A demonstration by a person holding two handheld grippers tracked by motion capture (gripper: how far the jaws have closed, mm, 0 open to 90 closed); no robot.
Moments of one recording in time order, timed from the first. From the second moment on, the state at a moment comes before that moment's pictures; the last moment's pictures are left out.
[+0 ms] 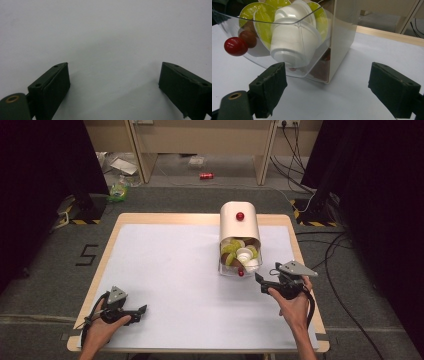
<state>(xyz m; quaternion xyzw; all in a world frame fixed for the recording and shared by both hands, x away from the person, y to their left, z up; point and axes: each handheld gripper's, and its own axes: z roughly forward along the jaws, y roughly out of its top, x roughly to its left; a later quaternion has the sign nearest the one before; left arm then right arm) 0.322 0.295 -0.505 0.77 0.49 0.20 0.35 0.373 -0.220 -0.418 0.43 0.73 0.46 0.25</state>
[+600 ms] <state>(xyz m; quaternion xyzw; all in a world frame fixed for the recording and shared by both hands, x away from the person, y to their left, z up) 0.322 0.294 -0.505 0.77 0.49 0.20 0.35 0.383 -0.219 -0.417 0.43 0.74 0.45 0.26</state>
